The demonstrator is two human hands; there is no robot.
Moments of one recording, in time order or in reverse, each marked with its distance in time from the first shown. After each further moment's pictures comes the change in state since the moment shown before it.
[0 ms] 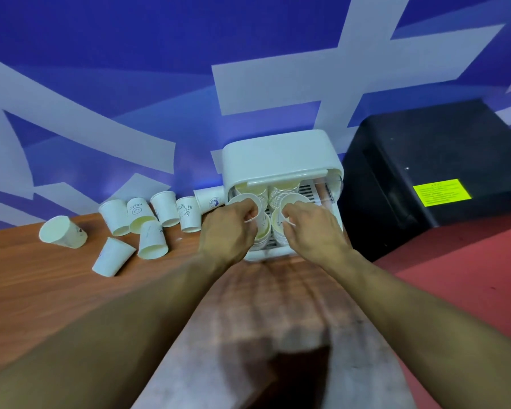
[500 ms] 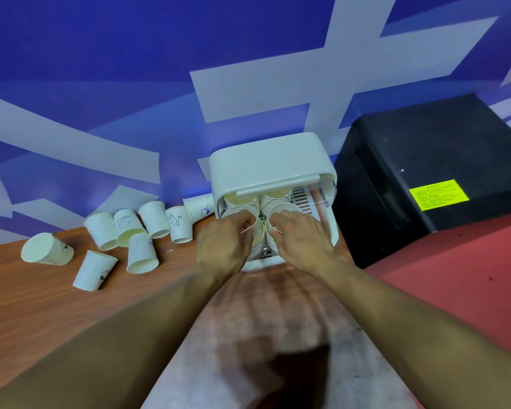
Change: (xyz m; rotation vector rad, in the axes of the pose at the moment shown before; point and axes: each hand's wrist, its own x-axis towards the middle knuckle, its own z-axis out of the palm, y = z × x) left_hand 0.013 -0.001 0.020 0.027 0.019 -0.027; right_hand 0.013 0.003 0.011 0.074 -0.008 -0.044
